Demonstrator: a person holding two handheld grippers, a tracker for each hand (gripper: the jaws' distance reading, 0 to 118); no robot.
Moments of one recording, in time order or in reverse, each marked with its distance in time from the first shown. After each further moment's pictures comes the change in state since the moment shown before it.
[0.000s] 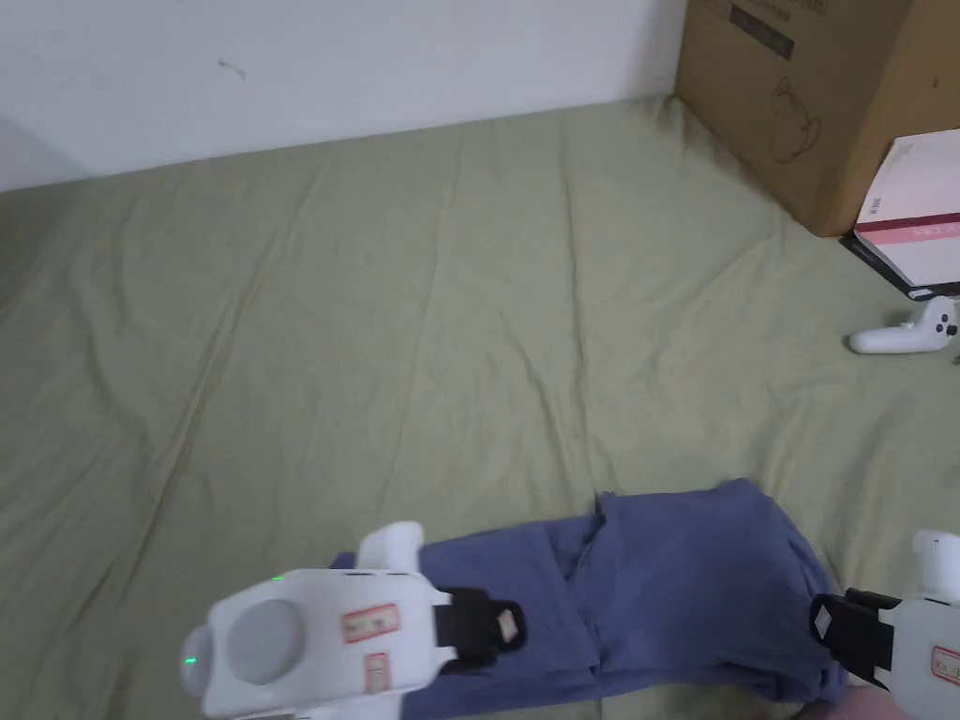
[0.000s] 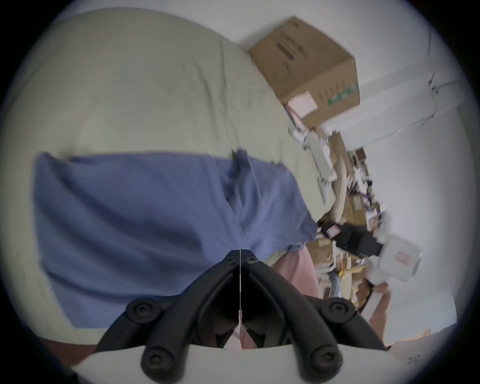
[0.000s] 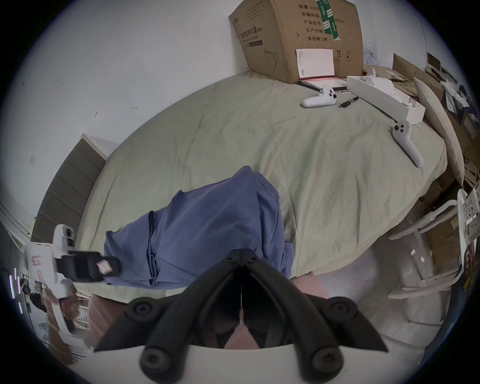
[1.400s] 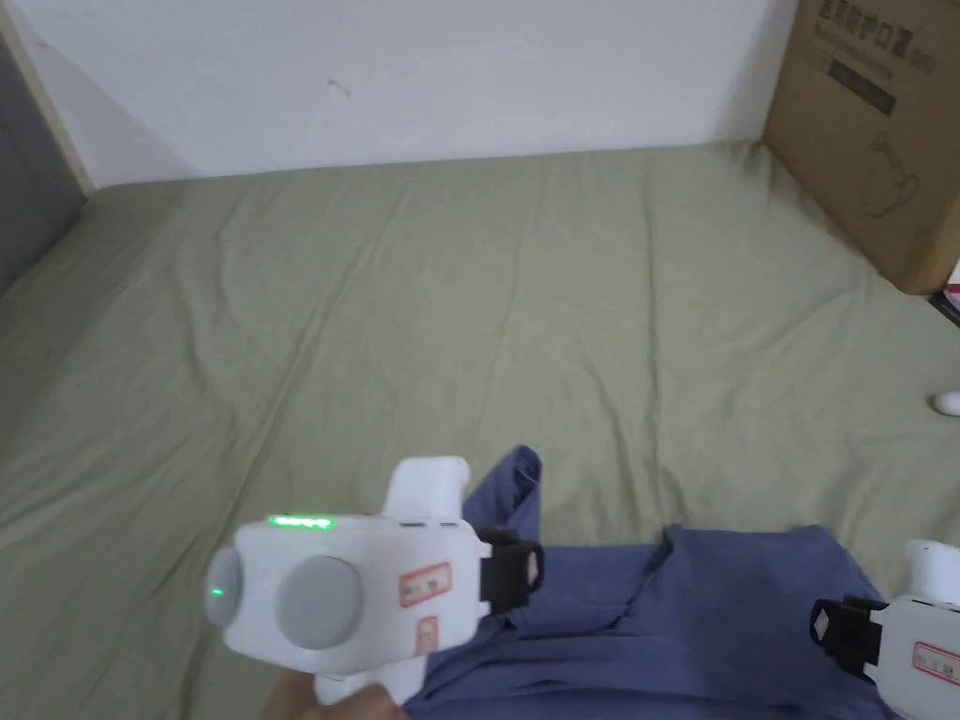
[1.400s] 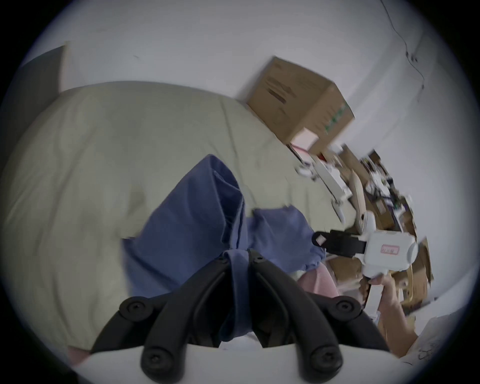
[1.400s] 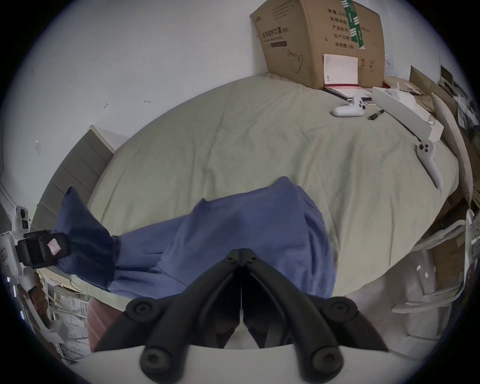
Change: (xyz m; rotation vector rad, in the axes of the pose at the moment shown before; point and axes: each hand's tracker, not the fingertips) left arm 0.048 0.008 0.019 0.104 0.144 -0.278; right arm -0.024 0.012 -0.037 0.012 0.026 0.066
